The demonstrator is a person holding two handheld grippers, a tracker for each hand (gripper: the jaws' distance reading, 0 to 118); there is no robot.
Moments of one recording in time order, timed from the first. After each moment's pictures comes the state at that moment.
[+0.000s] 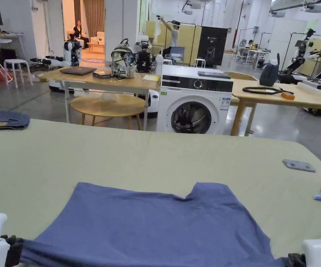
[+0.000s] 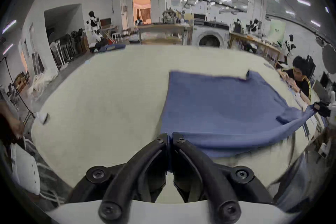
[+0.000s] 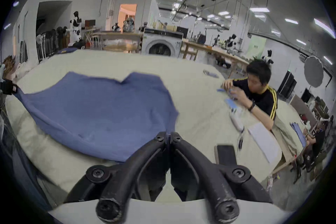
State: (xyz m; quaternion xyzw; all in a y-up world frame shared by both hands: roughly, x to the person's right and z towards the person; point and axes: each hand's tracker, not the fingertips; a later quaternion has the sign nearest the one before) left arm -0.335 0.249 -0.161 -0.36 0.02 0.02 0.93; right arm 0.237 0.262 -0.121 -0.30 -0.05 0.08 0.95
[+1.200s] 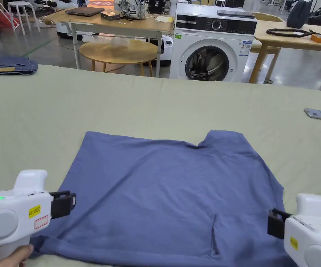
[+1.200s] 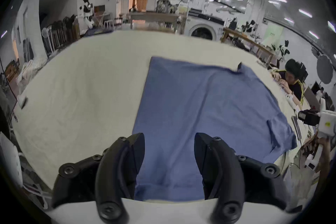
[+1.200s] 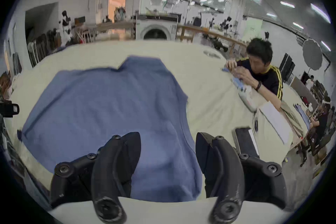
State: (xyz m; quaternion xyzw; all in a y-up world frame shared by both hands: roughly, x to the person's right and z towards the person) left arm -0.293 0.213 -0.188 -0.36 -0.03 0.06 0.93; right arm 0.218 0.227 -0.159 -0.31 -0.07 0.03 0.95
